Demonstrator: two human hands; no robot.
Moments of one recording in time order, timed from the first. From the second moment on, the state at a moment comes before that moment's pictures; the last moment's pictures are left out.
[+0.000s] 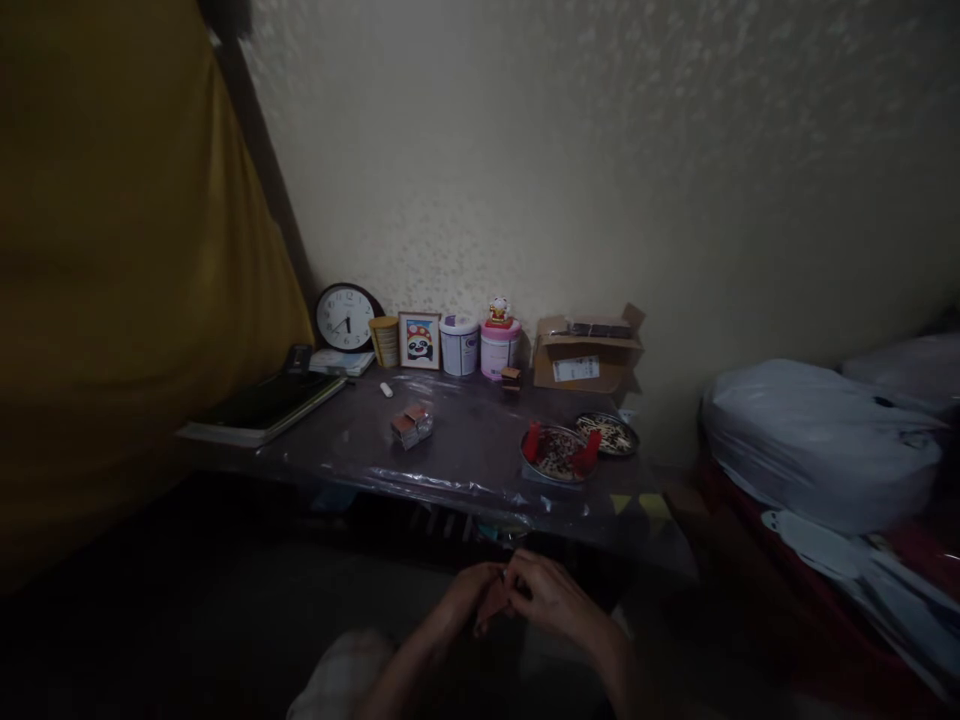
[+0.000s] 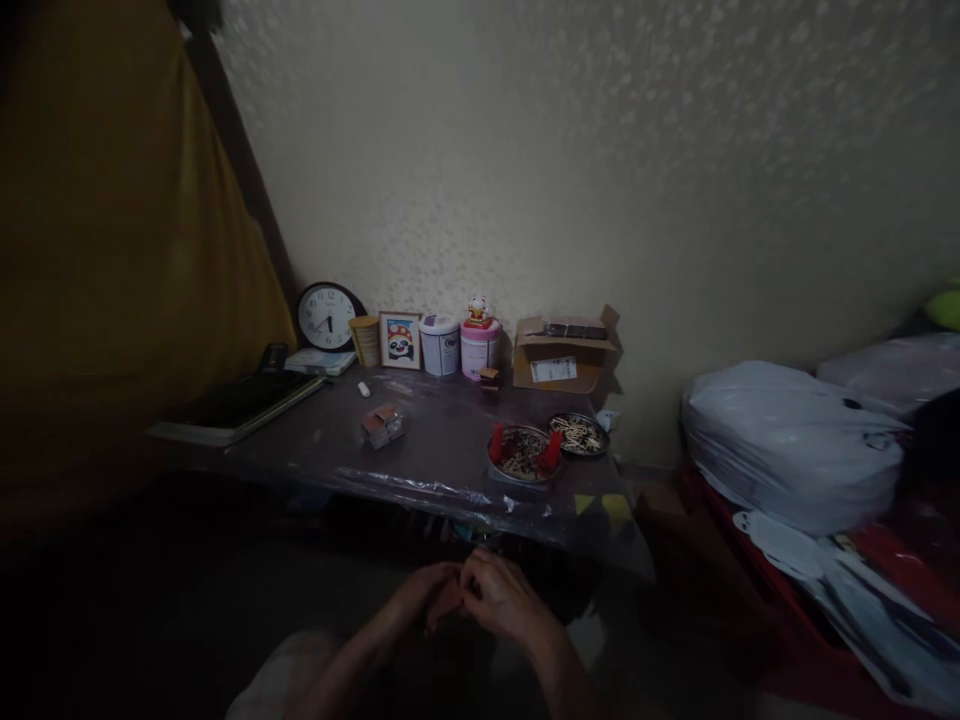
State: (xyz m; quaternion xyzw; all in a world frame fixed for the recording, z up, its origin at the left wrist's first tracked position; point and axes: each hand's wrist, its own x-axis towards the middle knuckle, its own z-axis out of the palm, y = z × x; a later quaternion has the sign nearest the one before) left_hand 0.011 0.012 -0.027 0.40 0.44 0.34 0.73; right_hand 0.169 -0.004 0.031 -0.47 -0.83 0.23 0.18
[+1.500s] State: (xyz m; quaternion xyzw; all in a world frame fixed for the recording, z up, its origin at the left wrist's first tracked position) left_hand 0.007 0.013 0.005 0.32 0.44 0.53 0.65; right_hand 0.158 0.005 0.034 -0.49 -0.74 0.25 0.38
